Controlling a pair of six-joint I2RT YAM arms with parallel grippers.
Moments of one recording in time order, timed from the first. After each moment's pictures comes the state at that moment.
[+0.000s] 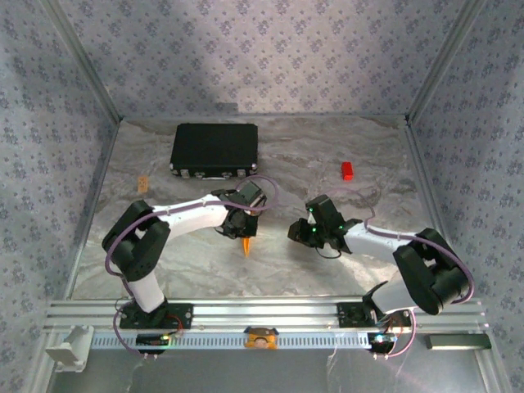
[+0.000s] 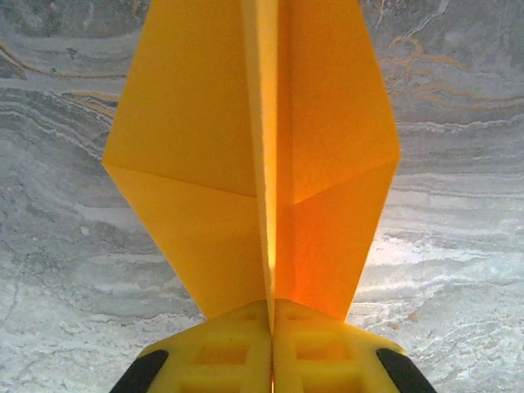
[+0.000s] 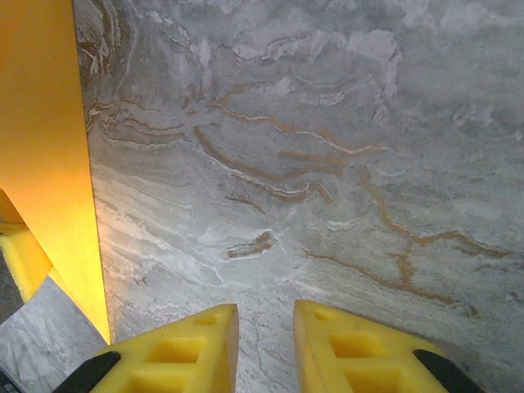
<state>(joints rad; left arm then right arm) -0.83 1.73 1.08 -0.66 -0.04 -0.68 0.59 1.40 0.53 -0.05 -0.29 0.84</state>
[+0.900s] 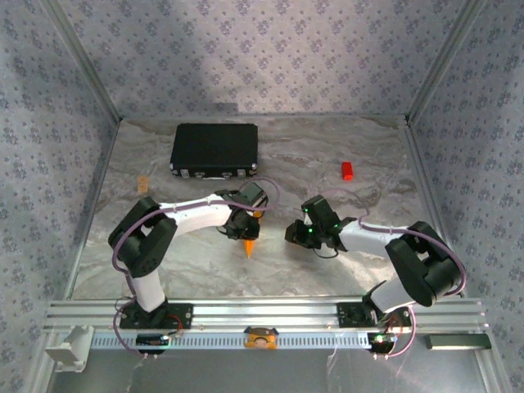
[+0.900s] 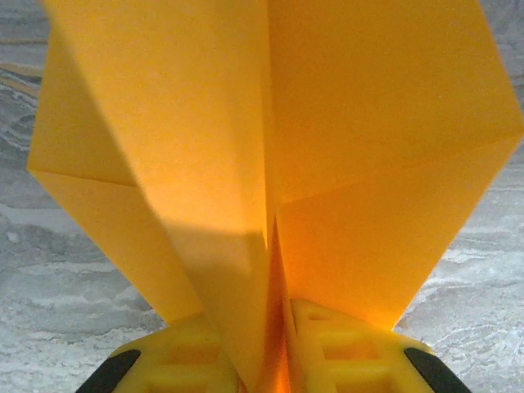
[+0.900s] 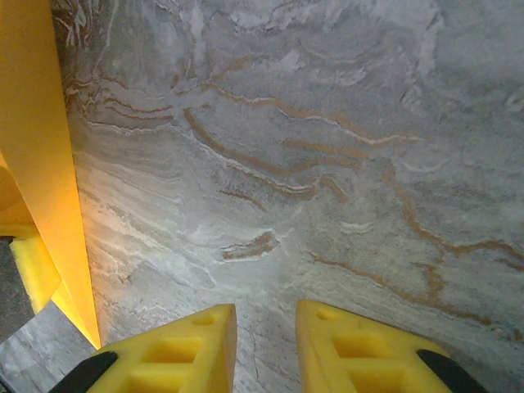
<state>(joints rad) -0.83 1.78 1.09 -0.65 0.02 -0.69 0.61 1.46 0.56 -0.05 -0.30 0.82</state>
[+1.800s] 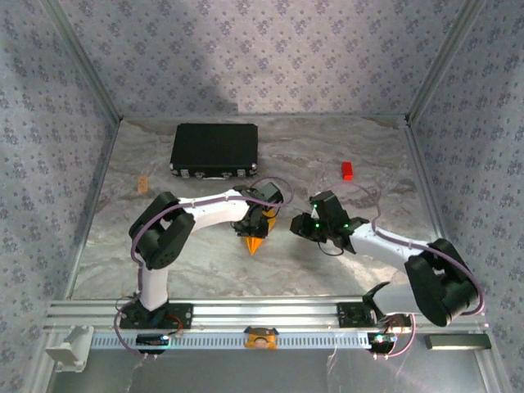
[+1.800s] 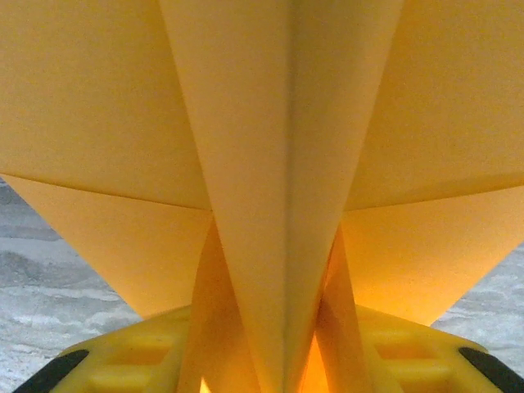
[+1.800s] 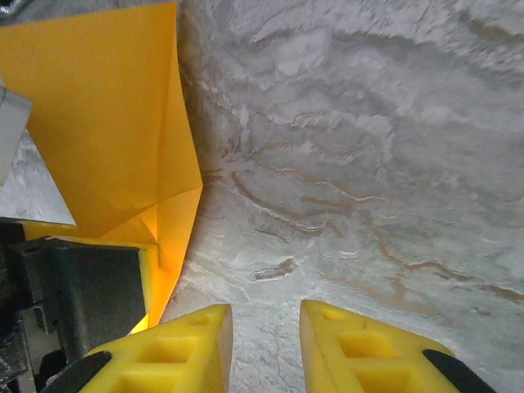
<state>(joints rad) -0.89 1.92 1.28 -0.80 -0.09 -0.76 0.56 1.30 0.55 -0.09 -0.24 0.81</state>
